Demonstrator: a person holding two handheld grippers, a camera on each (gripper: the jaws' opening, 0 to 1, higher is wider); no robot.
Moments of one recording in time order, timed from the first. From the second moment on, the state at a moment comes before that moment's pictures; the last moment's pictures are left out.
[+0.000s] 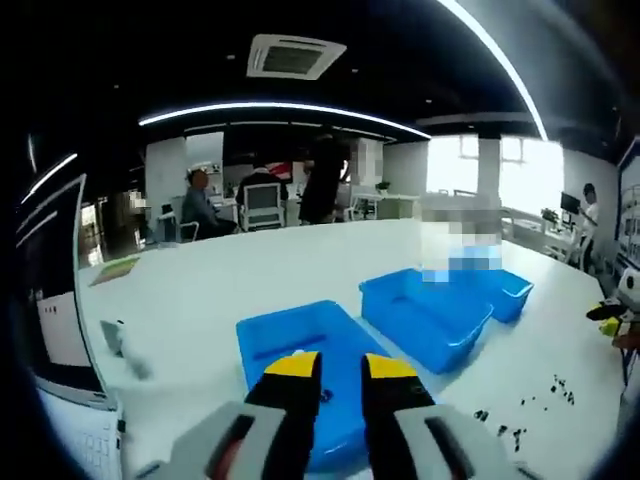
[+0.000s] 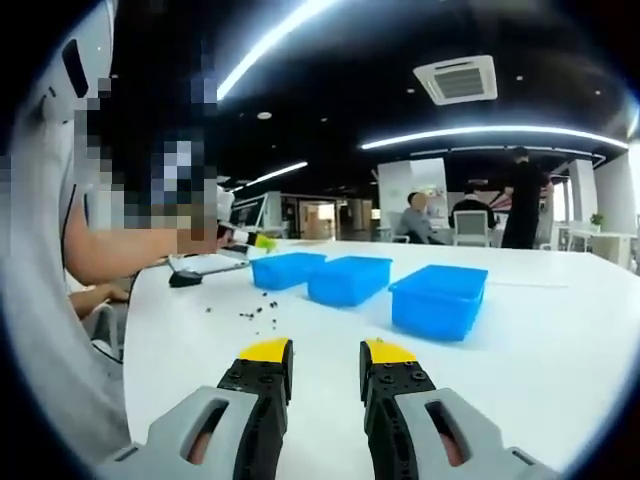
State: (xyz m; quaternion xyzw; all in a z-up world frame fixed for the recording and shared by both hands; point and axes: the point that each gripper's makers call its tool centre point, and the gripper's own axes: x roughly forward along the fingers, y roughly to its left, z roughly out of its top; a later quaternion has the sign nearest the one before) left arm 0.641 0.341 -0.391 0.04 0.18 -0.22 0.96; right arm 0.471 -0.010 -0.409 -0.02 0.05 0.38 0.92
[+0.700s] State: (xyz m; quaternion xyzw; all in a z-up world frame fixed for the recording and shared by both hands) left arm 0.541 0.239 -0.425 0.34 0.32 -0.50 0.73; right arm 0.472 -0.024 -0.418 -0.01 0.06 0.36 0.93
